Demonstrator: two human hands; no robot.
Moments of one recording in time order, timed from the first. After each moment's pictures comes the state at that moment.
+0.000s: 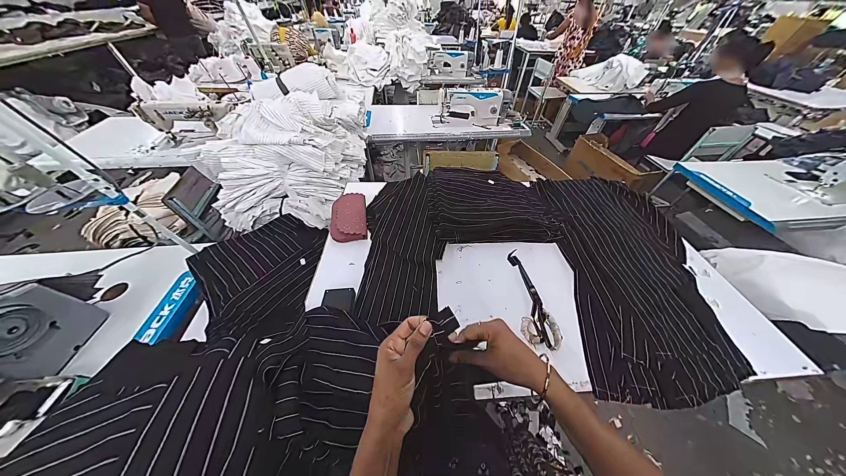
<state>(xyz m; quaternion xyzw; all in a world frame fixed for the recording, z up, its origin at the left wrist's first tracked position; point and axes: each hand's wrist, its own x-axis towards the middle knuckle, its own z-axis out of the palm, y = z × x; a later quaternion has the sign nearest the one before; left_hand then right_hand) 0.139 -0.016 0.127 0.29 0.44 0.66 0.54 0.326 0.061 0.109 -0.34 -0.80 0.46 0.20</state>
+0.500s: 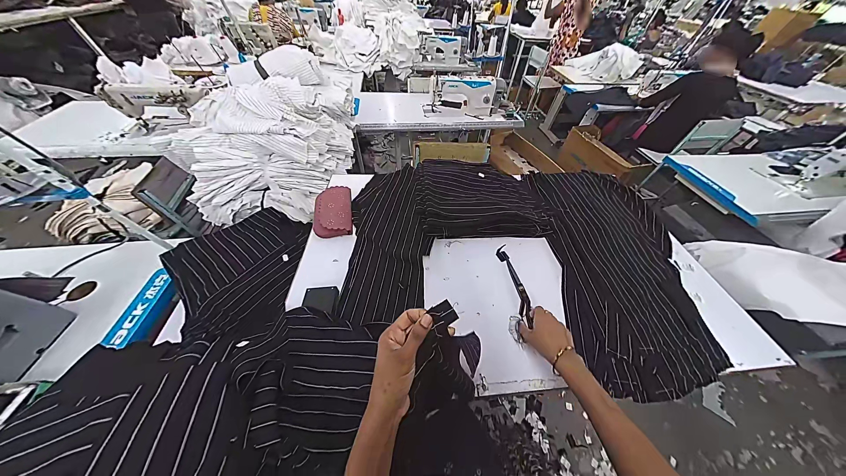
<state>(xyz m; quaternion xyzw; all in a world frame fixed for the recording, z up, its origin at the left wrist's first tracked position) 0.159 0.009 0.115 0.31 0.44 0.64 0.55 0.454 0.118 0.018 -0.76 -0.60 0.23 -0.08</state>
